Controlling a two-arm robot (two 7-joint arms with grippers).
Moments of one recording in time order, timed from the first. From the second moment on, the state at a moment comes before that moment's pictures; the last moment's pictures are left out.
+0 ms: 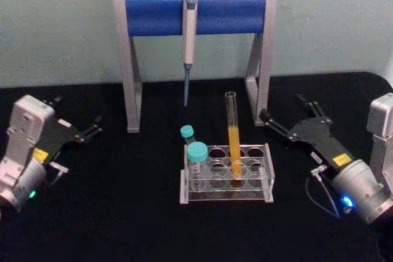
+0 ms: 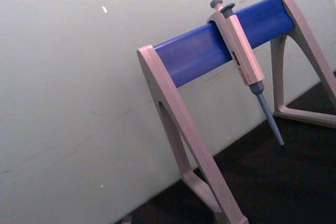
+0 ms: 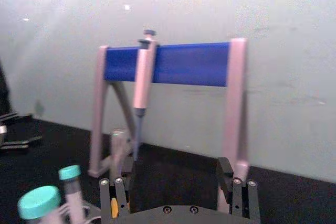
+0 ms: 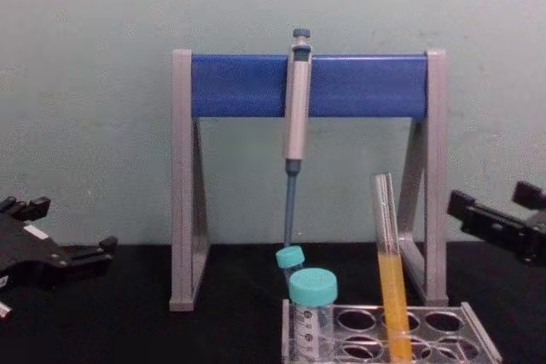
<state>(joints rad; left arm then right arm) -0.20 0.60 0.45 -1.41 -0.25 -0.12 0.03 0.03 0.35 -0.23 -1.55 0.42 -0.16 0.33</state>
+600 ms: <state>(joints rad) -0.20 0.60 0.45 -1.41 -0.25 -0.12 0.03 0.02 0.31 -0.16 -1.49 0.32 -0.13 0.22</state>
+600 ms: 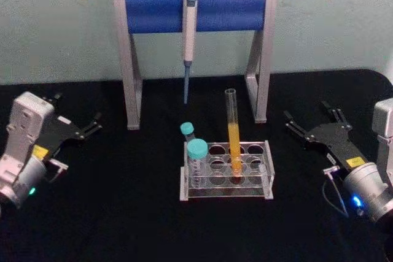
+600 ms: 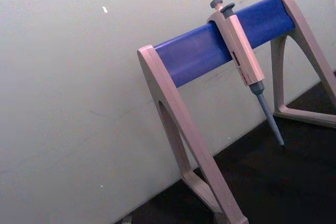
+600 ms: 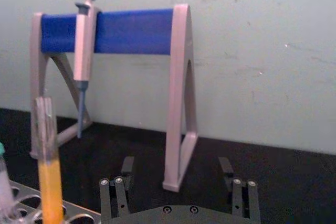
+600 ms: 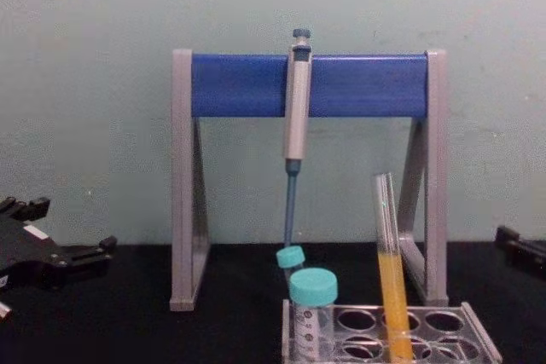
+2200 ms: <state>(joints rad) -0.20 0.60 0.45 -1.41 -0.25 -0.12 0.03 0.03 0.29 -0.14 -1.43 0.28 -0.13 0.24</state>
